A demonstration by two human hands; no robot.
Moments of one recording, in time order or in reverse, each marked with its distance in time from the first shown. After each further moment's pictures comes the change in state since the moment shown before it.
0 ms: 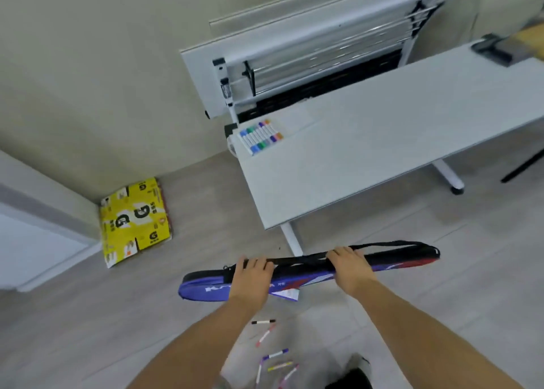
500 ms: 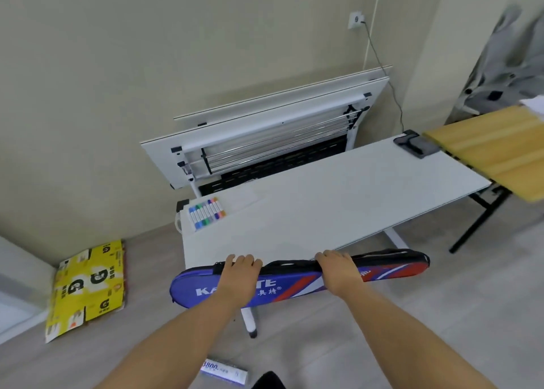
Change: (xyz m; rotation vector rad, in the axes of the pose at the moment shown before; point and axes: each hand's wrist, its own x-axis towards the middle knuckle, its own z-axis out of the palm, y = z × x) left_hand 0.138 0.159 -0.228 0.055 0.135 -0.040; right_hand -0.004 0.231 -0.215 -0.060 0.176 0.013
